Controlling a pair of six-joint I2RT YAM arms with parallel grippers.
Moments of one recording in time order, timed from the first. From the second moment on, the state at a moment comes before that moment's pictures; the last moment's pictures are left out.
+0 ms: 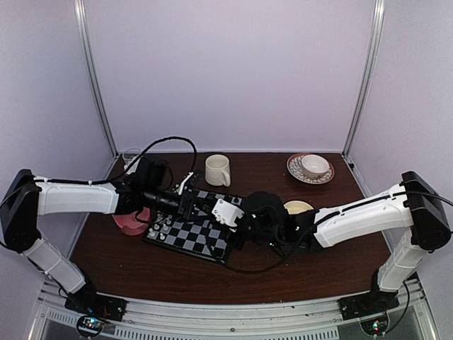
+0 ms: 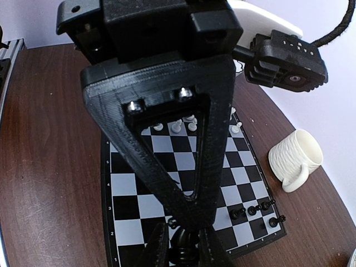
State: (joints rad) left arm -0.70 1.52 0.88 0.05 0.79 -0.65; right arm 1.19 1.67 0.98 0.28 0.24 -0.24
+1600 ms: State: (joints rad) left arm -0.81 1.91 1.54 -0.51 0.08 -0.13; right arm 0.90 1.29 0.62 0.29 0.49 0.19
